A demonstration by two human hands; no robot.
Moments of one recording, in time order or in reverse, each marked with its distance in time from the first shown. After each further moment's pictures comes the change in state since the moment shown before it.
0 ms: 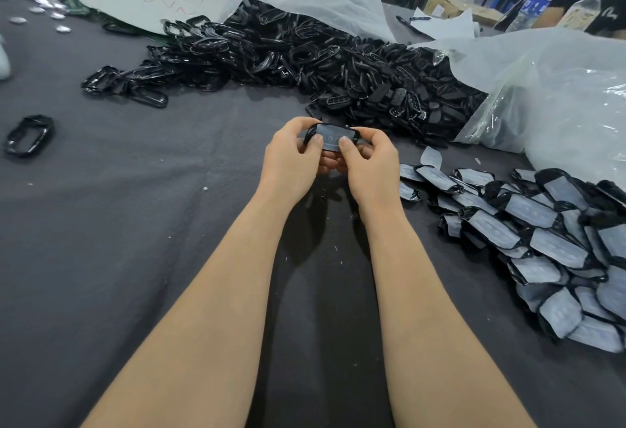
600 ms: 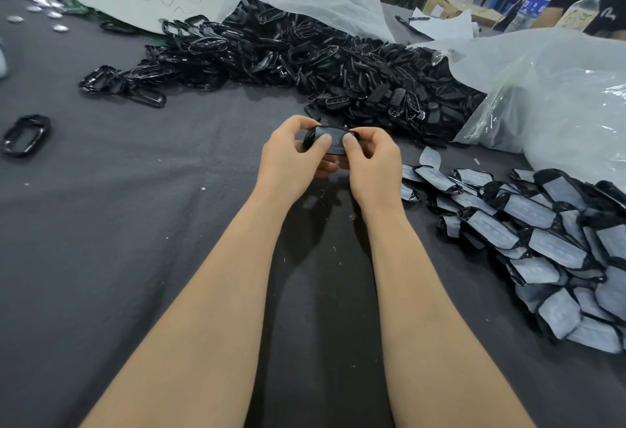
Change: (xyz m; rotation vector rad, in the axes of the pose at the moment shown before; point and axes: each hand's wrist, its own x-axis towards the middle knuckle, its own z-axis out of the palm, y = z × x) left_hand 0.000 0.002 -0.003 -0.061 -0.022 -0.008; right_hand 0.001 -0.004 -0.002 -0.114 0.055 -0.093
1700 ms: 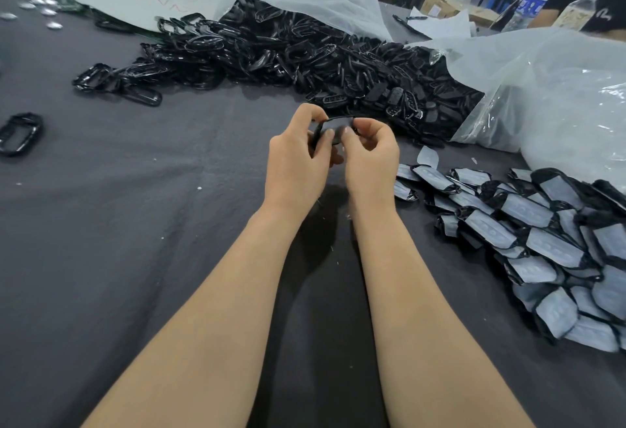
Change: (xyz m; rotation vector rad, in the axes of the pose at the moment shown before) left_hand -0.010 0.000 0.014 0.165 0.115 0.327; right_hand -0.001 -0.009 0.010 0.199 0.120 0.113
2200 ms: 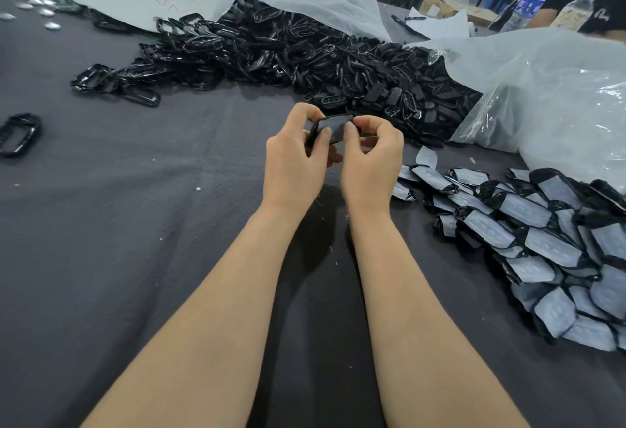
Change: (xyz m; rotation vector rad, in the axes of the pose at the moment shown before) left_hand 0.001 0.000 0.000 -0.074 0.017 -0.029; right_hand -0.002 0.004 -0.003 -0.172 0.079 -0.245
